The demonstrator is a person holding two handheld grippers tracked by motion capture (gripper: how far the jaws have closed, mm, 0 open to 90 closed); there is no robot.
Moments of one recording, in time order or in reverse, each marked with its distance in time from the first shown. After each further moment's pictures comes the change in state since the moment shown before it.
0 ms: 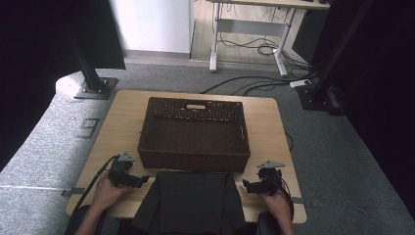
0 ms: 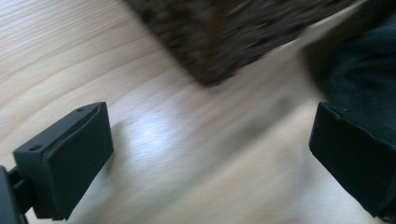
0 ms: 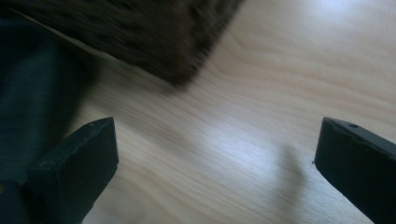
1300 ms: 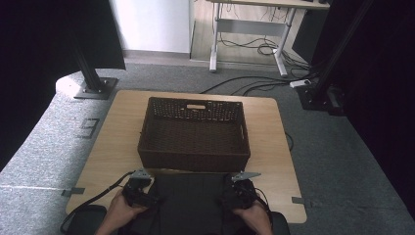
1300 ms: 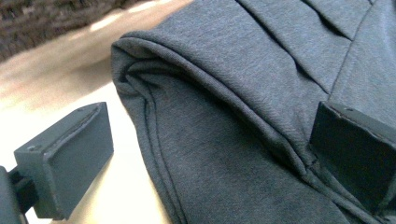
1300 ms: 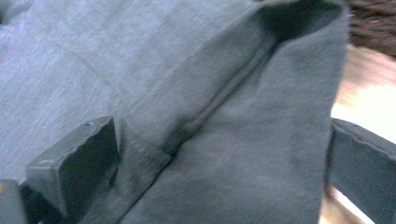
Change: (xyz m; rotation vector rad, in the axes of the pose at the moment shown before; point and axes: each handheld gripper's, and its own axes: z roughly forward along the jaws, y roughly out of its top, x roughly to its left) left arm -0.071 -0.015 0.009 0.038 -0.177 0.009; right arm 0.086 -0.002 0.009 0.076 0.300 -0.013
